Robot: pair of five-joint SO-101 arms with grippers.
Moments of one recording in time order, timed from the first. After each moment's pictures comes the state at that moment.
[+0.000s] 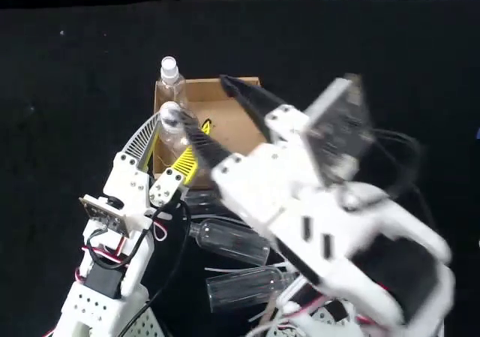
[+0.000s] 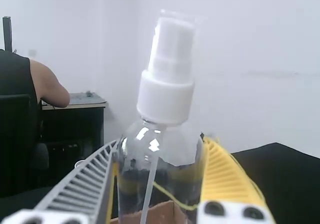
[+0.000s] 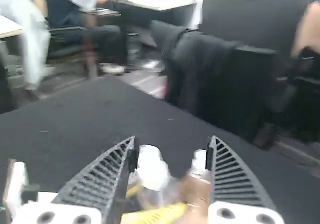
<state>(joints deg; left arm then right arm) 17.7 -103.5 96.0 -2.2 -1.0 -39.5 -49.9 -3.1 72.0 0.7</state>
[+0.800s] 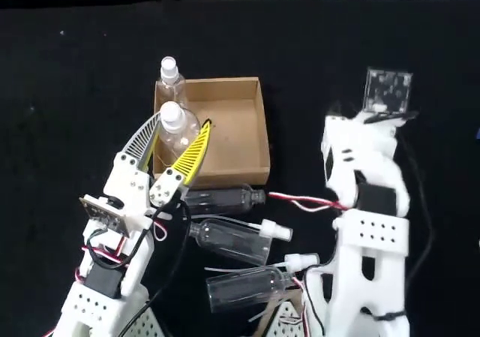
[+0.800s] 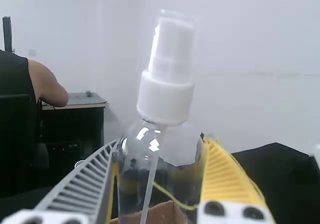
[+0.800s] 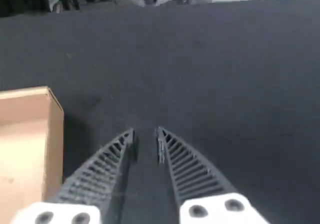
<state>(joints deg) 17.7 -103.5 96.0 -2.2 -1.0 10.7 -50.0 61.1 29.3 3.1</state>
